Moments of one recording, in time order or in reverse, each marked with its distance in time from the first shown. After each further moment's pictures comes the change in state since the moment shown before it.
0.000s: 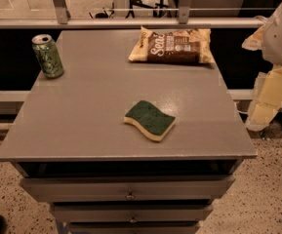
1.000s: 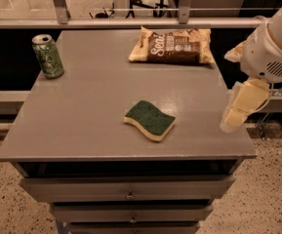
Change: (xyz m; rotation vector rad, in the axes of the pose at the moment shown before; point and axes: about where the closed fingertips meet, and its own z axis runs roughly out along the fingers) arm -0.019 -0.010 0.047 -0.020 -0.133 0.048
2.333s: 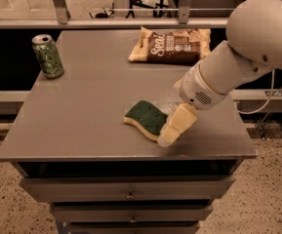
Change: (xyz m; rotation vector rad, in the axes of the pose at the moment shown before) arm -0.072 0.030 0.114 -0.158 -0.185 0.114
